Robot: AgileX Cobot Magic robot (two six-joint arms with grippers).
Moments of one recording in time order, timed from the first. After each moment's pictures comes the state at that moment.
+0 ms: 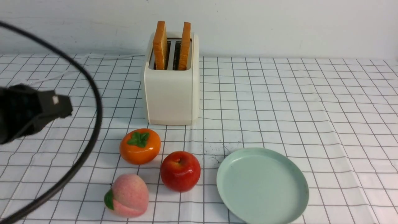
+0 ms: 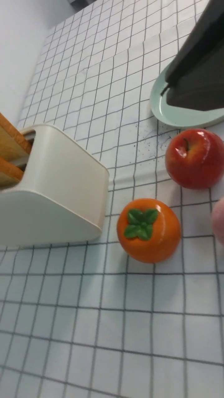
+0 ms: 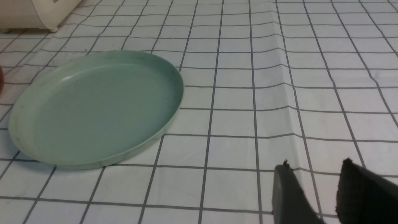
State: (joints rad) right arm 0.03 -0.01 0.01 0.18 0.41 -0.07; left arm -0.10 0.93 -0.84 -0.67 0.54 0.27
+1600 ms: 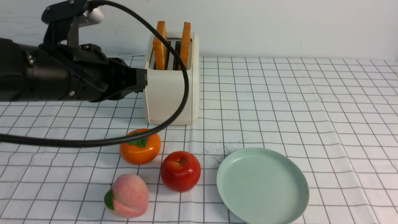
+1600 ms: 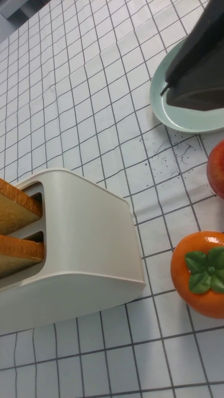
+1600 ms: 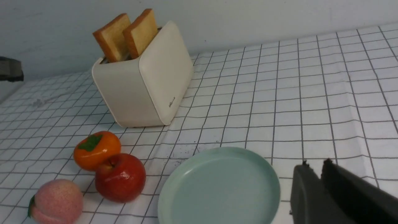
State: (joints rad) right arm 0.03 0.23 -0.46 0.51 0.59 -0.17; left arm -0.28 1.29 -1.04 -0.68 0.41 0.40
